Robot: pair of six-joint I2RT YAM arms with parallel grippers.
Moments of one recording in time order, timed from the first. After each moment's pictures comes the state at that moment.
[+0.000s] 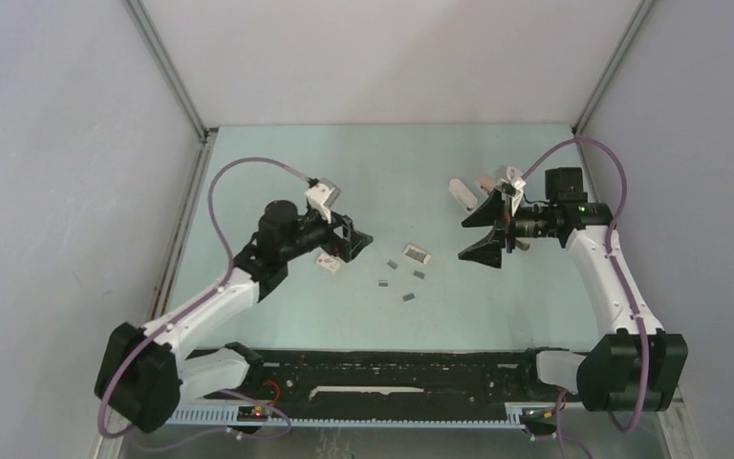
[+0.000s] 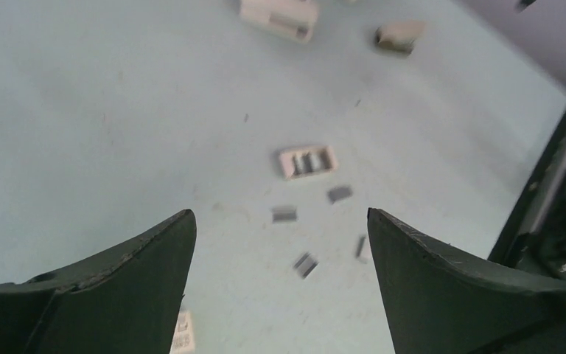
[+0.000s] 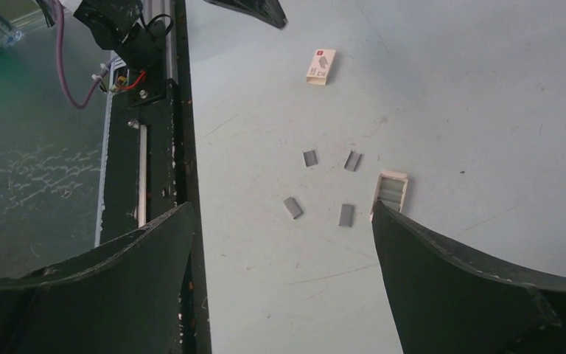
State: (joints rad) left arm -0.50 1.10 0.65 0.20 0.38 -0.17; right arm -0.02 1.22 1.07 -0.86 -1.30 -0.77
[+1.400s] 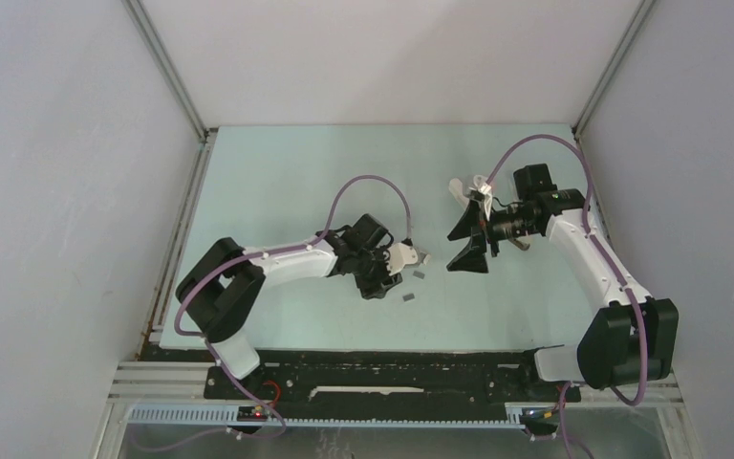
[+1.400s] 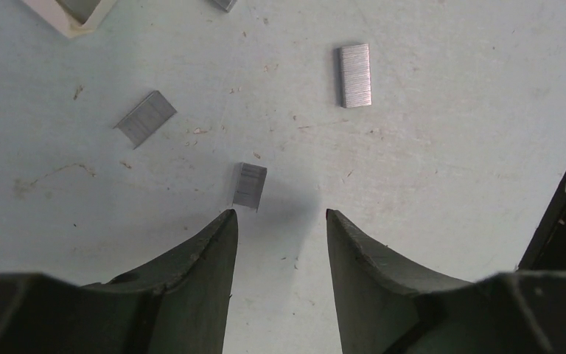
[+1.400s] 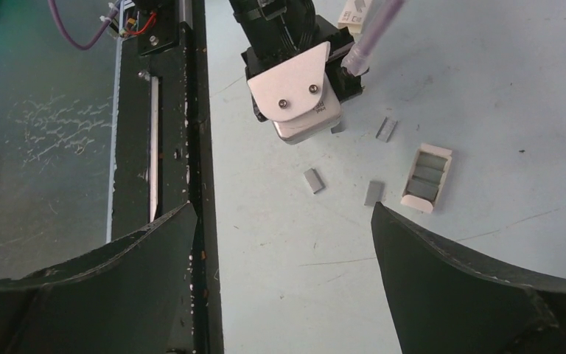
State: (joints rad) left arm -0.81 1.69 0.98 -0.36 0.31 0.43; right arm 0.12 1.35 1.12 -0.98 -1.17 -0.87
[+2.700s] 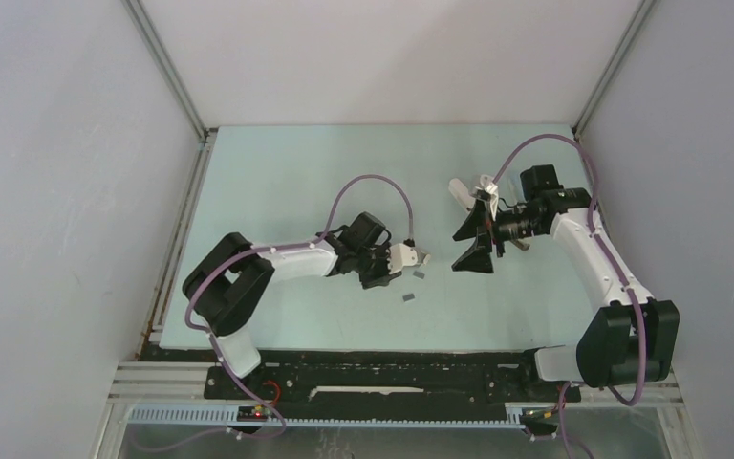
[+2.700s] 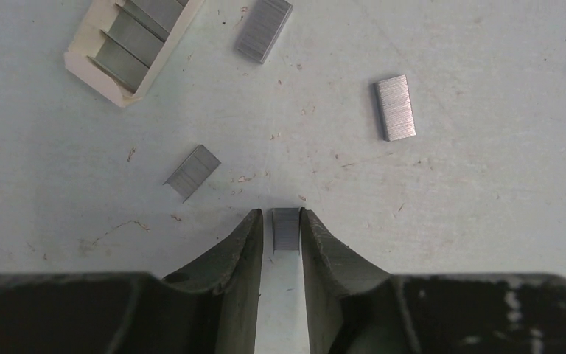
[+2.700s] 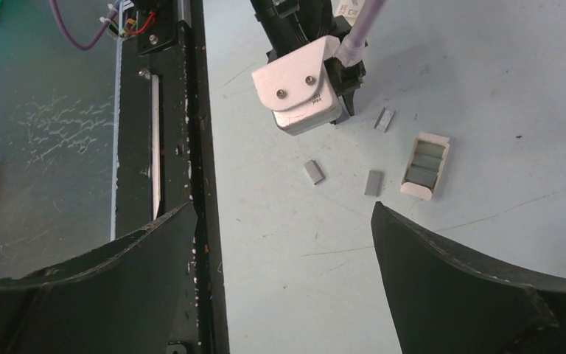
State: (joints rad) left arm -0.77 1.75 0.96 -0.19 0.38 0.60; right arm 0.09 1.35 1.13 -1.04 -1.17 -0.92
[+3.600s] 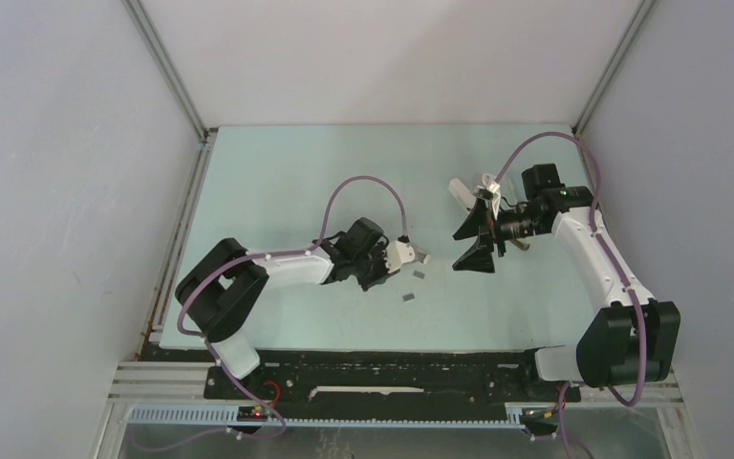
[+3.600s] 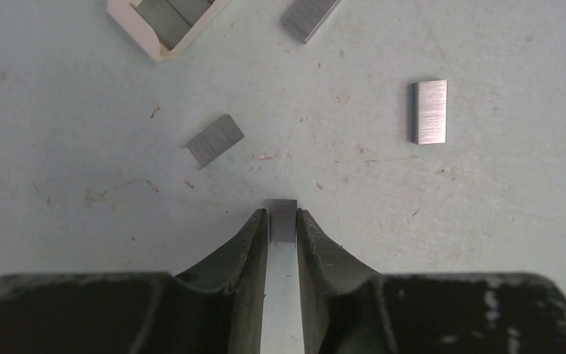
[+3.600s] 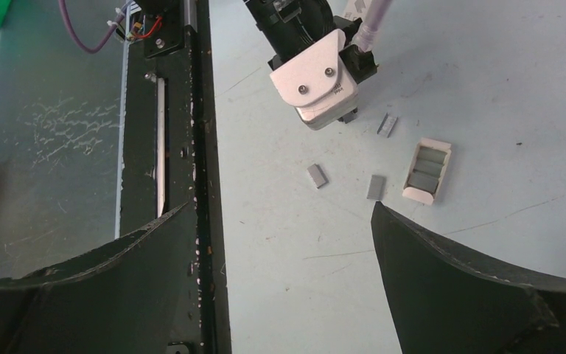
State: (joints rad) left arm -0.80 1.70 0.88 -0.10 0.25 0.45; right arm 0.08 1.35 1.15 -1.09 -1.19 -0.95
